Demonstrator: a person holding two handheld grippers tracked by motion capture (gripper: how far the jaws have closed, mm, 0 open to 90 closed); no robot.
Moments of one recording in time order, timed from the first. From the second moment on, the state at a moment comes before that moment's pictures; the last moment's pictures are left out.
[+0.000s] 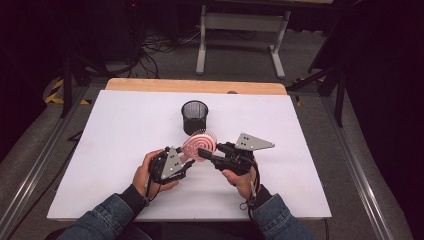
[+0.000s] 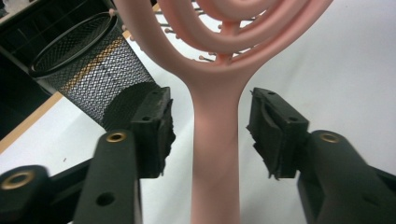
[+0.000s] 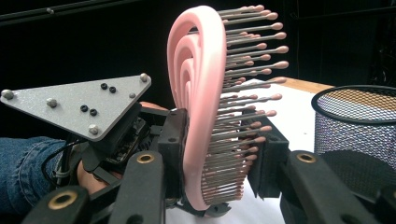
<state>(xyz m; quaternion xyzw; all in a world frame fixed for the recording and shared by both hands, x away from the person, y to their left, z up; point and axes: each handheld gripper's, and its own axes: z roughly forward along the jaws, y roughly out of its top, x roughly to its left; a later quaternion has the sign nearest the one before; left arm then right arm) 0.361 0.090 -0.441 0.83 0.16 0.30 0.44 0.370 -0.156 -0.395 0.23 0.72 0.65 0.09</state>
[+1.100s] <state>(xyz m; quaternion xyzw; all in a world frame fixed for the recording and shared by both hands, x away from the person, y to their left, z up) 0.370 0.115 -0.436 0.83 0.17 0.25 0.47 0.367 -0.170 -0.384 0.23 0.71 0.66 0.13</state>
